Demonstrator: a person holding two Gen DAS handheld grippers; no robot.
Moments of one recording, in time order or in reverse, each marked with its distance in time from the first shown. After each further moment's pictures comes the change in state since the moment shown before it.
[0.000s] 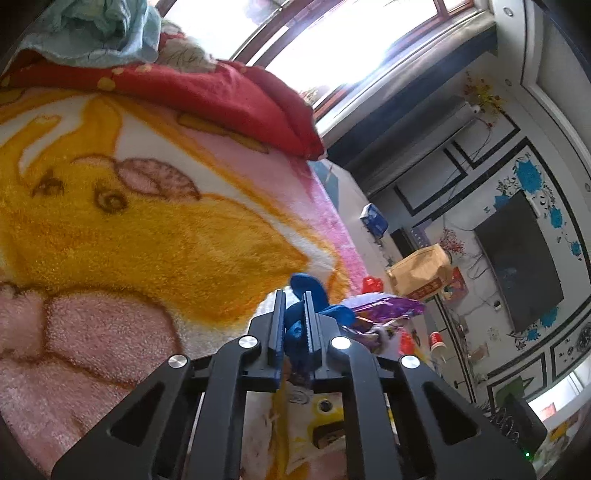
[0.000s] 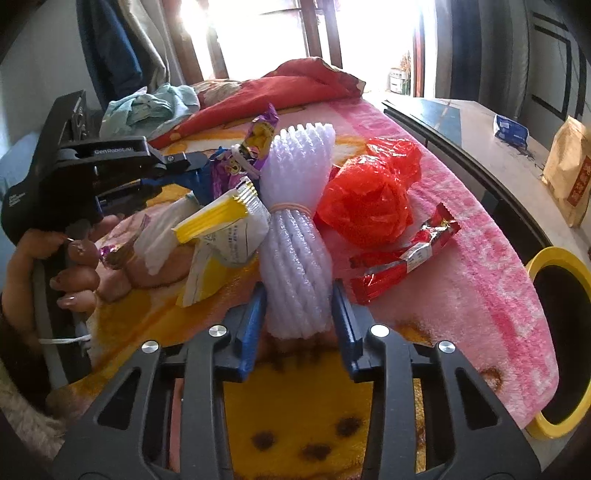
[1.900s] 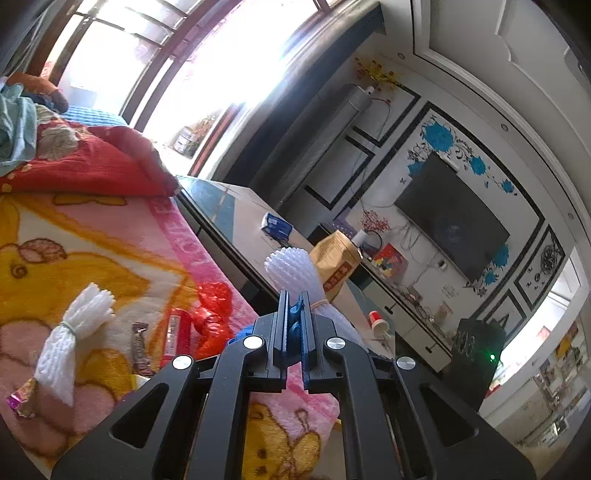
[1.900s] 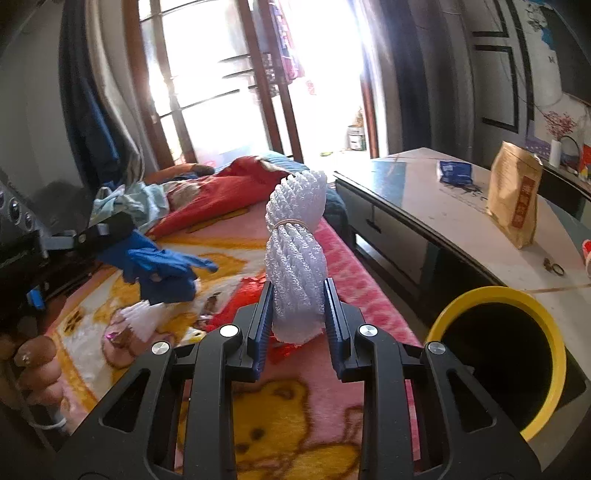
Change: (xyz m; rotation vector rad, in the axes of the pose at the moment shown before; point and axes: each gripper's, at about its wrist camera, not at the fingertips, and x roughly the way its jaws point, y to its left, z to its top) left arm -0.054 -0.141 -0.037 0.289 -0.059 -0.263; right arm -0.105 -0.075 0.028 0.132 -0.280 -0.082
